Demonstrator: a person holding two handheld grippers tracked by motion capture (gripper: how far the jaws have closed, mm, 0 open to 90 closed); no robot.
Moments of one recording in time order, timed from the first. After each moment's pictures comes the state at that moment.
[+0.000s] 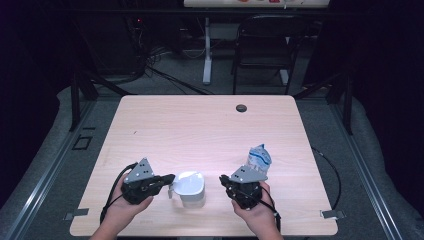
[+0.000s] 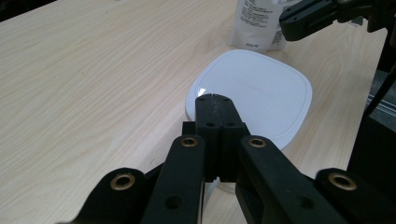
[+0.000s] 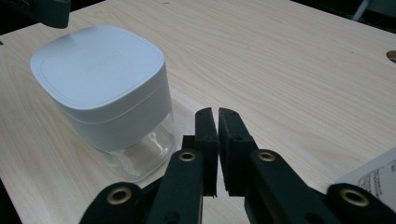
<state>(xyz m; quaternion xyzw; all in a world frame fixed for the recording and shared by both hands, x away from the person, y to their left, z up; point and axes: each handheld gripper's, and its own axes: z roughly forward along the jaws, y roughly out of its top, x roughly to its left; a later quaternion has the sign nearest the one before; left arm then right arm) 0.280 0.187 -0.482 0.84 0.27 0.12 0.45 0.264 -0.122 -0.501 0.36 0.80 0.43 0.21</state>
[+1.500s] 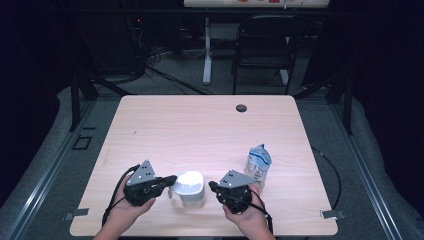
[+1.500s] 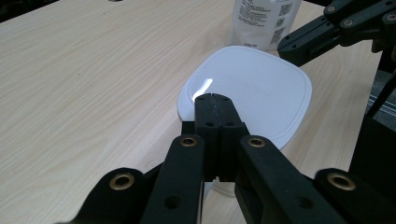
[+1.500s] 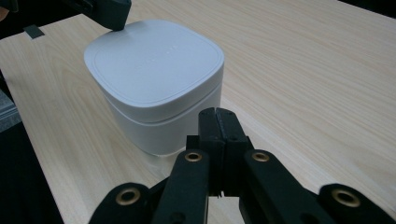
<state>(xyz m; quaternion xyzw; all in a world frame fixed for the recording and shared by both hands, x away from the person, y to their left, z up) 0.278 0.183 -0.489 0.84 0.26 0.13 0.45 0.259 -0.098 -0.507 0.33 0.82 0.44 0.17</state>
